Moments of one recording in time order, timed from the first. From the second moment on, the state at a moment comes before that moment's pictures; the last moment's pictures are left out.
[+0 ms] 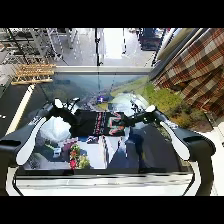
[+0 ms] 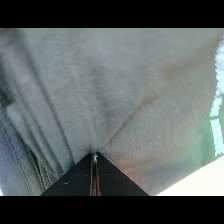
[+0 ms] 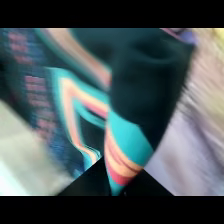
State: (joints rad) left arm -0.12 -1.91 1.60 1.18 -1.18 -1.16; right arm 0.14 -1.95 1.51 -0.51 1.11 1.17
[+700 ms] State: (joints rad) left arm -0.12 -1.28 1.60 0.97 -1.74 -1.17; right arm -0.42 -1.46 1.74 -0.75 1.40 1.50
